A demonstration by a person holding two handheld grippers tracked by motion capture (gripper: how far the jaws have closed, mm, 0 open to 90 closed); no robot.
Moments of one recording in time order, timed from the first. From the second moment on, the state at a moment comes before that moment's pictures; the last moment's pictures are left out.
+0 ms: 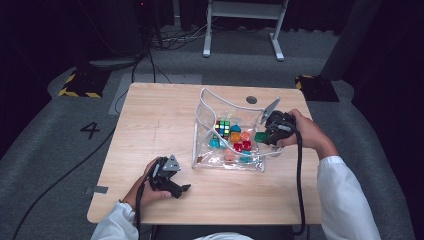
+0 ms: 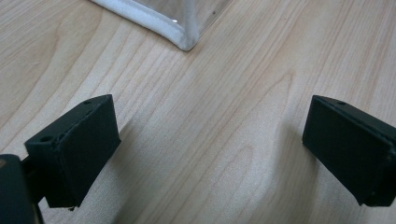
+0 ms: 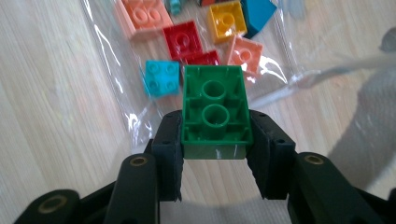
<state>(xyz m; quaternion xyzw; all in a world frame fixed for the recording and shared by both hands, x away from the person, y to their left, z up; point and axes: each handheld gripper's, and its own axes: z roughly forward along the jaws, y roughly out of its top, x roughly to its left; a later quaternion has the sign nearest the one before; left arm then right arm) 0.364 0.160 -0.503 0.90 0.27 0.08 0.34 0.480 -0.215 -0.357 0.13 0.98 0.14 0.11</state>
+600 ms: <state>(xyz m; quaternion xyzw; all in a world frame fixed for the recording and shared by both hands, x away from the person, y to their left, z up) 0.365 0.160 -0.503 0.90 0.27 0.08 0.34 0.471 -0.233 -0.350 0.15 0.96 0.22 0.11</state>
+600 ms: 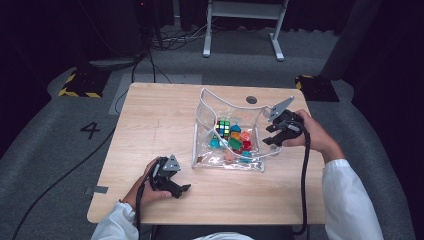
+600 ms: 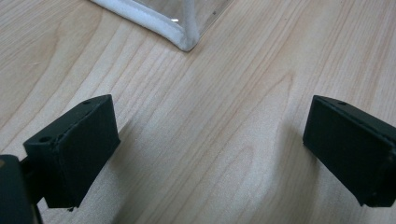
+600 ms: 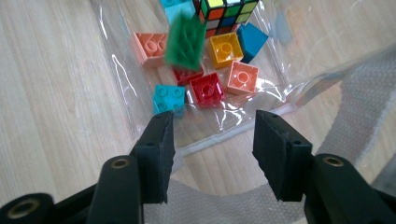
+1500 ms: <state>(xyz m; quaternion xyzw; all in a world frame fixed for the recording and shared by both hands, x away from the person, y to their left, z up) 0.365 0.159 -0.503 0.90 0.27 0.09 0.34 0.431 -0.258 -0.319 0.19 0.90 0.33 0.22</state>
